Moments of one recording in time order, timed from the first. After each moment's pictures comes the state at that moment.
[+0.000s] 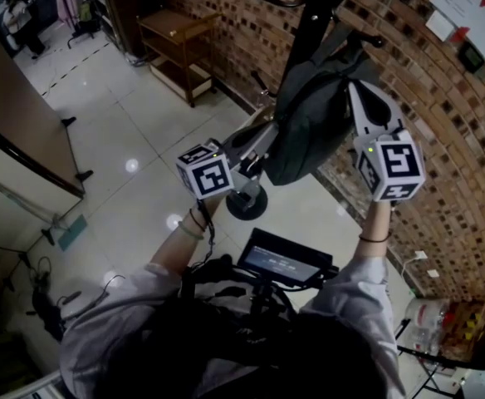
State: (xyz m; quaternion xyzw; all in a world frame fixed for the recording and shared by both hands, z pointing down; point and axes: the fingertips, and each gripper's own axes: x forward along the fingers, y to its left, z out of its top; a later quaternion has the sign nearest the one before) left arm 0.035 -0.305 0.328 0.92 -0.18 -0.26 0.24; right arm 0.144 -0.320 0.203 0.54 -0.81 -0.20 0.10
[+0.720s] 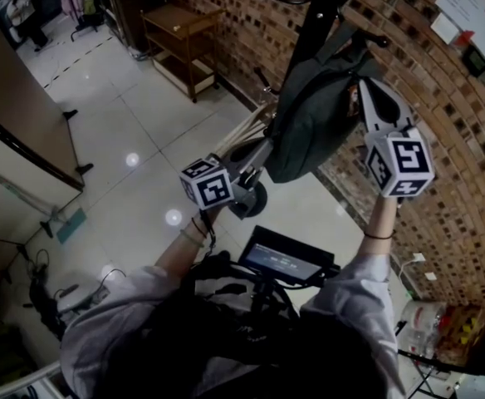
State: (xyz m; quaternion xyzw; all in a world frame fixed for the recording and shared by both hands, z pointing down) left arm 0.033 -0.296 0.385 0.91 -0.22 -0.23 0.26; right arm 0.160 -0.327 0.199 0.54 -0.82 -0.19 0.10
